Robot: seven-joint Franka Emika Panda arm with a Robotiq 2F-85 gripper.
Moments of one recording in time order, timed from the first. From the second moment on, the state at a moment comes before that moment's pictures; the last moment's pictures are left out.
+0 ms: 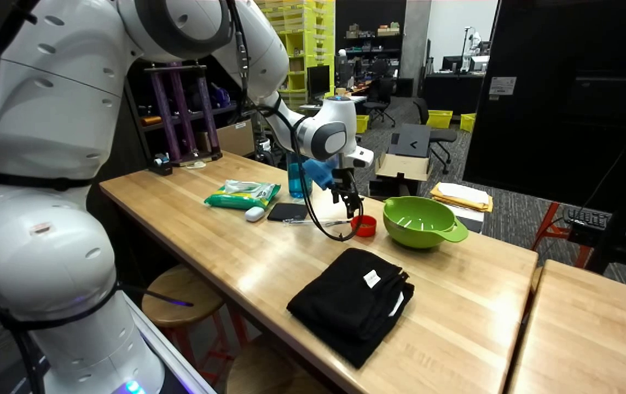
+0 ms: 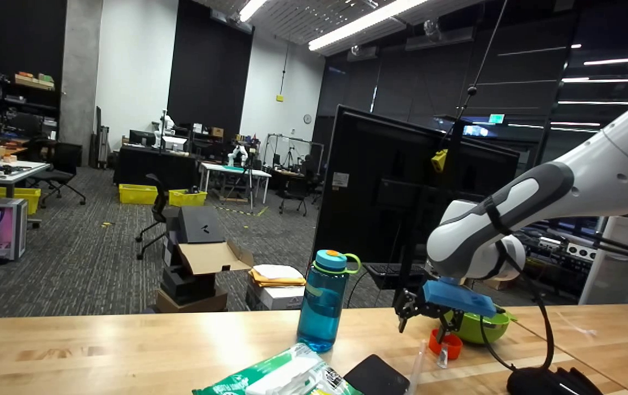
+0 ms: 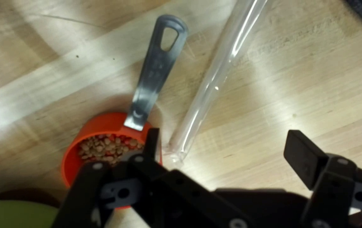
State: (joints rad) arm -0.04 0.46 -0.07 -1.95 0.07 2.56 0.36
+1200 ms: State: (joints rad) arm -0.04 0.46 -0.09 -1.96 0.08 2.55 0.36
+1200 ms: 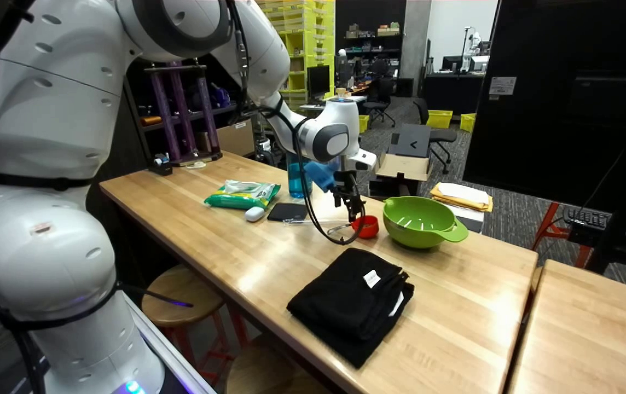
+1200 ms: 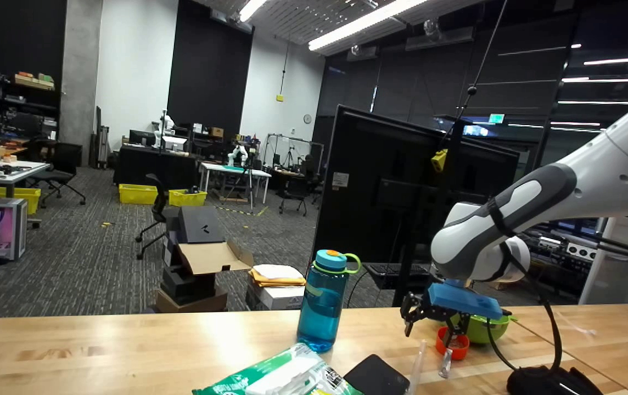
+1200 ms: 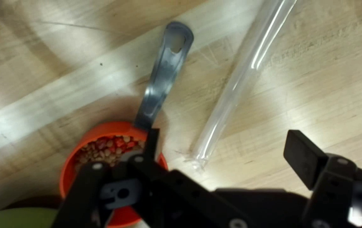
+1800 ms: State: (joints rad) arm -0.02 0.46 -0.09 -1.96 0.08 2.54 0.36
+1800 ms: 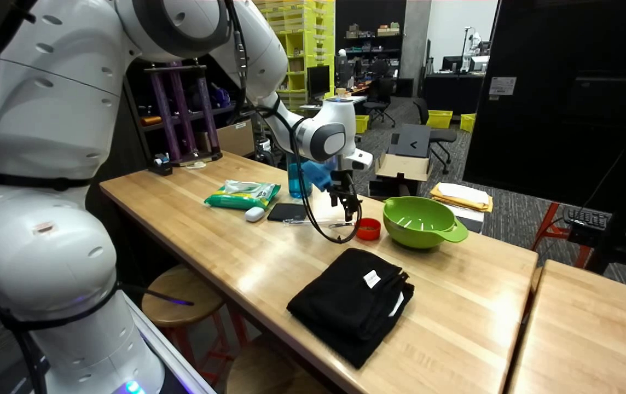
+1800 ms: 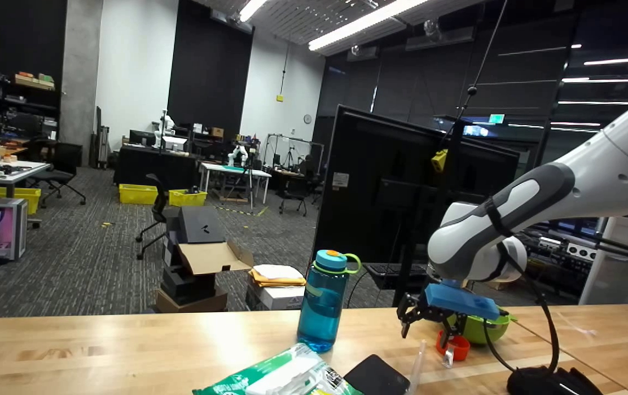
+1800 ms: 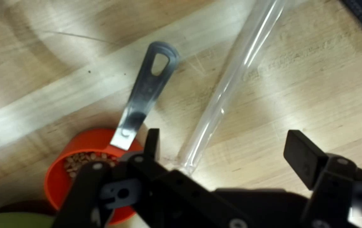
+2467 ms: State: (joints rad) arm -0.02 0.47 -0.09 -1.96 0.08 2.54 0.36
